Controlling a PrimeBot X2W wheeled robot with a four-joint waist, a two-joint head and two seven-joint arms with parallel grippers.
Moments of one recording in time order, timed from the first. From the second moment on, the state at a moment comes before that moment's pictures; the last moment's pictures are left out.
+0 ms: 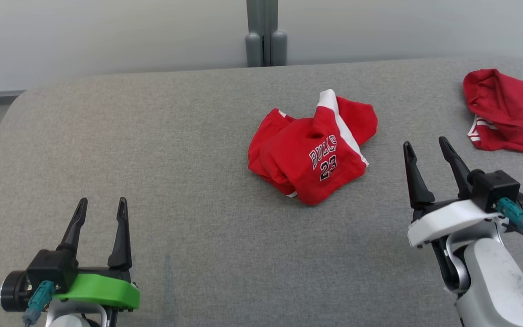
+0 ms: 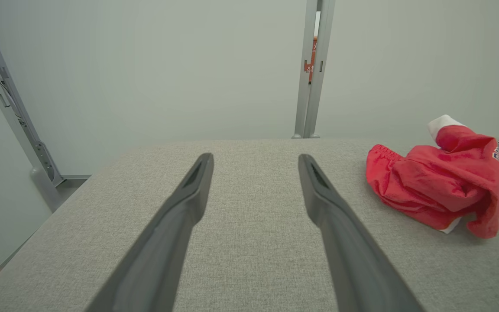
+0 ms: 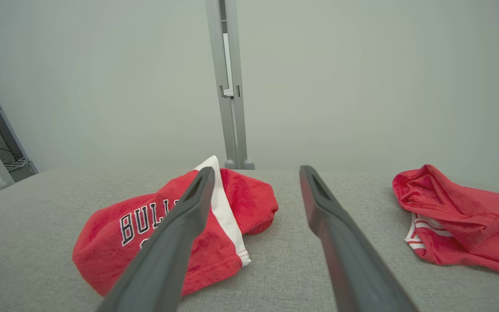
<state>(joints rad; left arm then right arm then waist) -0.06 0.23 -0.15 0.16 -0.32 0.00 -0.26 -0.25 -0.12 0.05 0.27 0.19 0.13 -0.22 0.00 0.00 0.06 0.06</state>
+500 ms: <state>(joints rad) -0.16 0.17 -0.17 0.18 -0.29 -0.03 -0.26 -0.48 -0.19 0.09 0.62 0.18 0.13 -0.23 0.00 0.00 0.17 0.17</state>
